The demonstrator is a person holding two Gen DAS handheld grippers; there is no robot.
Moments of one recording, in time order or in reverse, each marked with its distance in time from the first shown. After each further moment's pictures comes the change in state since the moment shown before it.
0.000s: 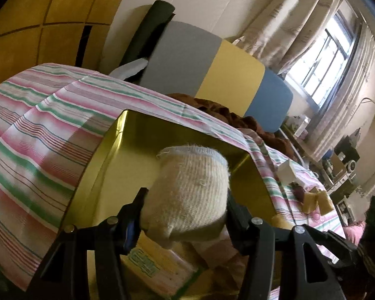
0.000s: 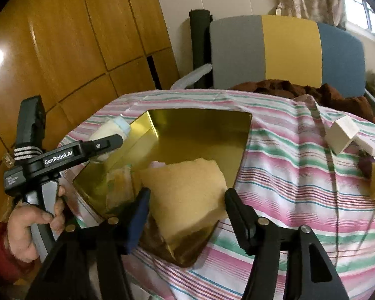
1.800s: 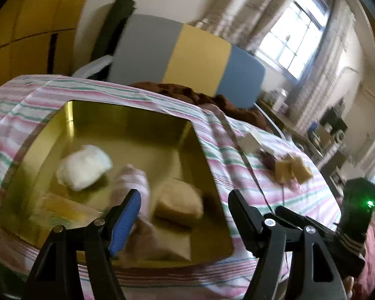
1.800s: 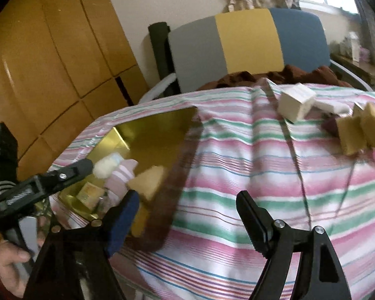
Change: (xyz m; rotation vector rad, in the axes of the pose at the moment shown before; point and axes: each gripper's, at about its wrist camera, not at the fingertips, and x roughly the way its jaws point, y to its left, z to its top) left arm -0.011 -0.112 -0.047 0.151 0.066 -0.083; right arm -0.038 -0.073 -0.042 0.215 -0.069 -0.075
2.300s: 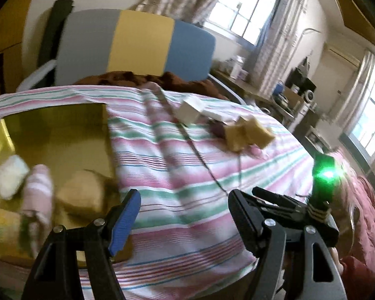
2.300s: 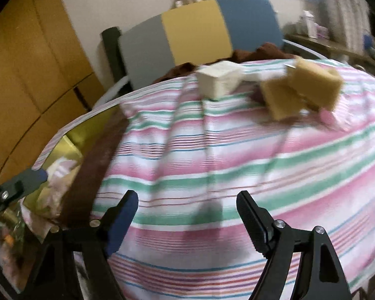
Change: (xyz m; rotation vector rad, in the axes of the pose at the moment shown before) left arm 0.037 -0.105 -0.022 0.198 0.110 -0.162; right arm -0.021 -0.111 -0.024 0.155 -0.008 -0.184
